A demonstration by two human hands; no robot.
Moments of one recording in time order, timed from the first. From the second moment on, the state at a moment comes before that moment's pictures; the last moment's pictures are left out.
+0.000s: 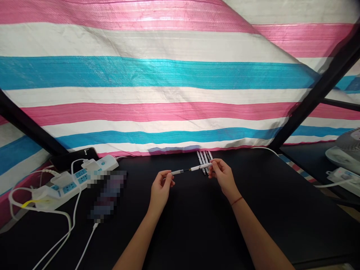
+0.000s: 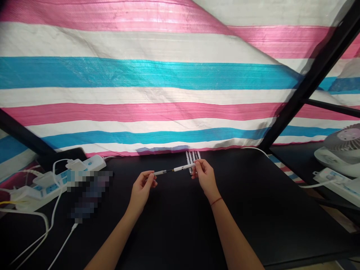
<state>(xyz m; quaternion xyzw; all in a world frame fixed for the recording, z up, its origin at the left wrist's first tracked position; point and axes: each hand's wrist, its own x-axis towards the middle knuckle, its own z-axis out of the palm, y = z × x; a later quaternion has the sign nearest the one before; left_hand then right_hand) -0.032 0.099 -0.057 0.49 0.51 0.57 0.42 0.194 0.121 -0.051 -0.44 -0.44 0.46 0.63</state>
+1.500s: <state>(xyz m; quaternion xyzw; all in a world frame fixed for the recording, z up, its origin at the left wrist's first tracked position) -0.032 0.099 -0.062 0.51 0.50 0.56 0.42 0.191 0.116 -0.050 -0.45 -0.56 0.45 0.53</state>
